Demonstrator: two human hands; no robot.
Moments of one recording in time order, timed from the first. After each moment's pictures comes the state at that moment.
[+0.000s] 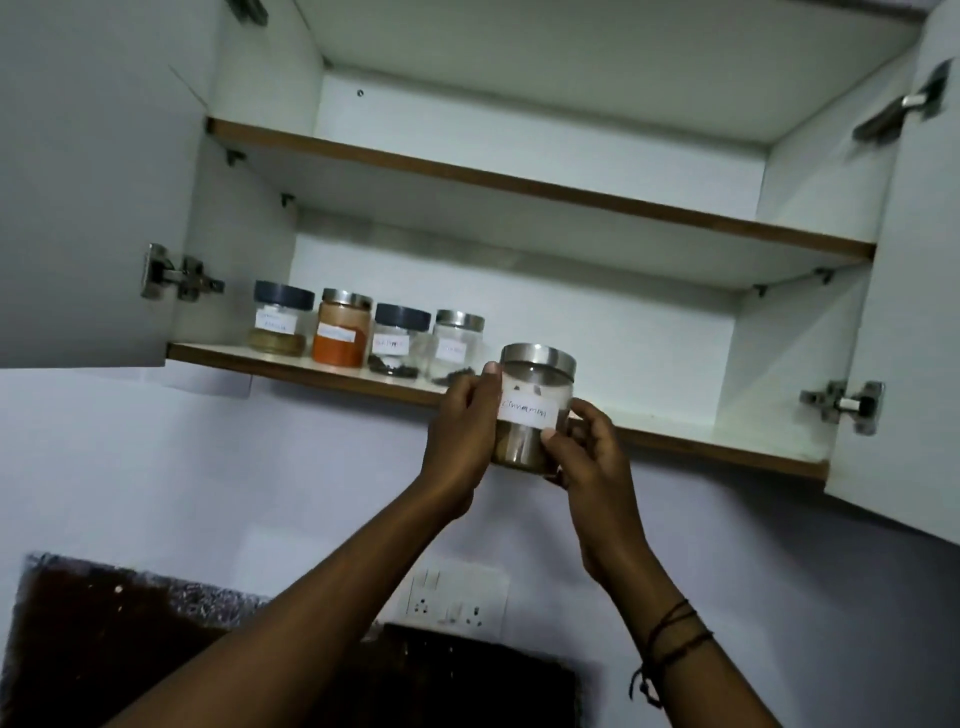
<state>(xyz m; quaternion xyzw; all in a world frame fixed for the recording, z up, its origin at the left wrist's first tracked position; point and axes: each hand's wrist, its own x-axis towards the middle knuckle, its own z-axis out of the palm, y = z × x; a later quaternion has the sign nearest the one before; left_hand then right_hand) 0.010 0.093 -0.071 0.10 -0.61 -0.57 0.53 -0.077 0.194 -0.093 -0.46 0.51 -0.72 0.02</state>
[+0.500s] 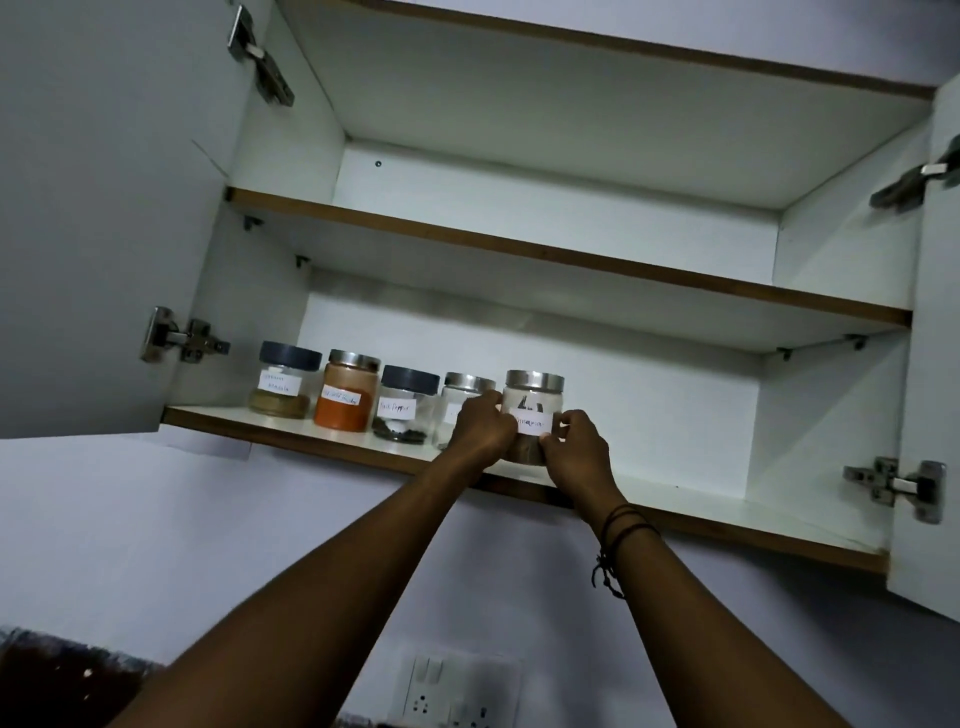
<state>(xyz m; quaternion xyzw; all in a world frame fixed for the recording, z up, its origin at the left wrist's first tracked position) -0.058 0.006 0.008 0.19 -0.75 -0.41 0.48 -0.154 0.090 -0.003 -0.41 0.72 -0.54 -0.14</state>
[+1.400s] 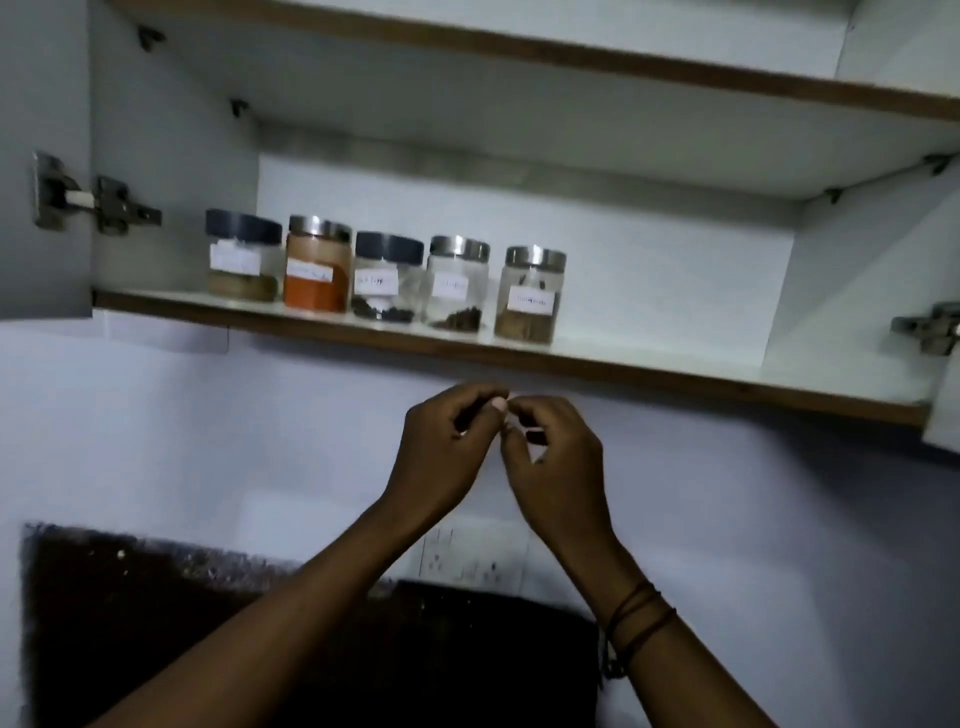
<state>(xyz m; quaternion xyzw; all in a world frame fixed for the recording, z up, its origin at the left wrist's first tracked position) -0.020 0.020 -0.129 0.05 -0.74 -0.35 0.58 -0.114 0.112 -0.132 -0.53 0.59 -0.55 -0.26</state>
